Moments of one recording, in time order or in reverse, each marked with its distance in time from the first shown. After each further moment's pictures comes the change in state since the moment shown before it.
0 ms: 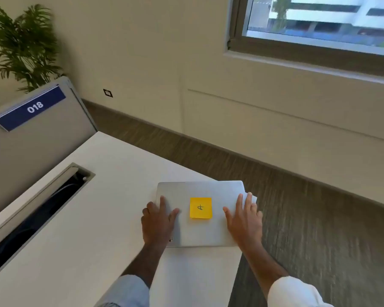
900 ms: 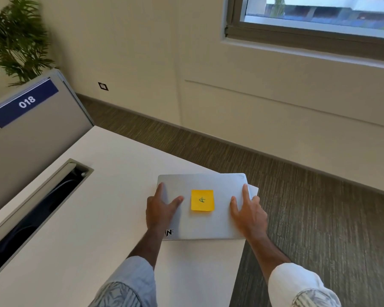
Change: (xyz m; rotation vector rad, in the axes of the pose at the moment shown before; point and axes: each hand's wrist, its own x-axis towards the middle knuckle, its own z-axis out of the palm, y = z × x) left_hand 0.021 -0.001 -0.001 -0.692 -0.093 -0.197; right_hand 0.004 0.012 0.007 0.353 0.010 0.154
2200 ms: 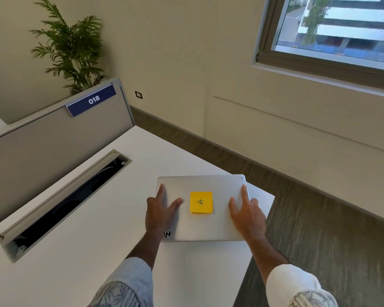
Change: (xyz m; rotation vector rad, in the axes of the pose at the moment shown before) left_hand -0.065 -0.035 -0.087 -0.036 0.075 -0.038; right_hand -0.057 -0.058 -0.025 0.075 0.010 -0.154
